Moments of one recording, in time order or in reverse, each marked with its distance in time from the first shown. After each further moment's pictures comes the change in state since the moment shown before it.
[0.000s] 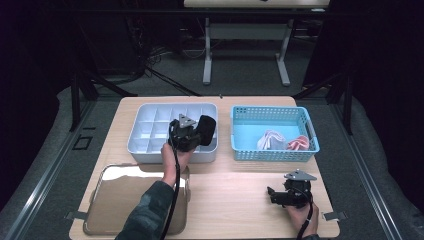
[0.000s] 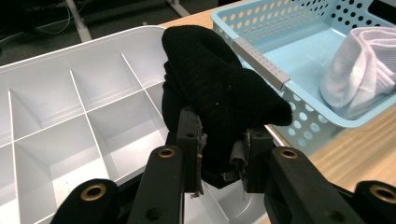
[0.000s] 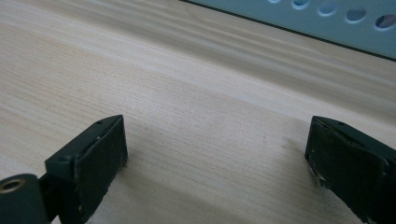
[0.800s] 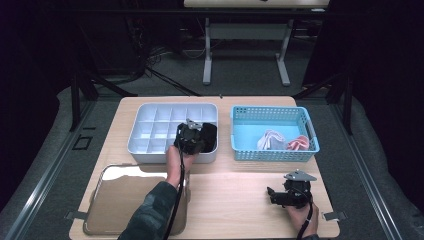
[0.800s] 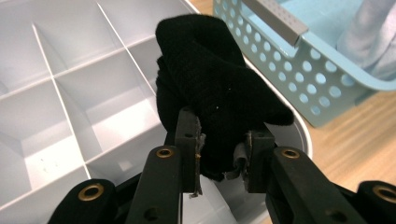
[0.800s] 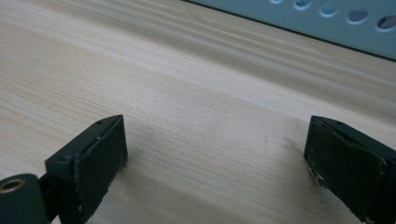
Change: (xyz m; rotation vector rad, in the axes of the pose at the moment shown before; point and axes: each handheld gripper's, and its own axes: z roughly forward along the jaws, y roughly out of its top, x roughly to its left) left arm -0.004 -0.010 0.022 0.147 -0.011 0.009; right arm 0.001 0.000 0.000 -0.005 -0.001 -0.009
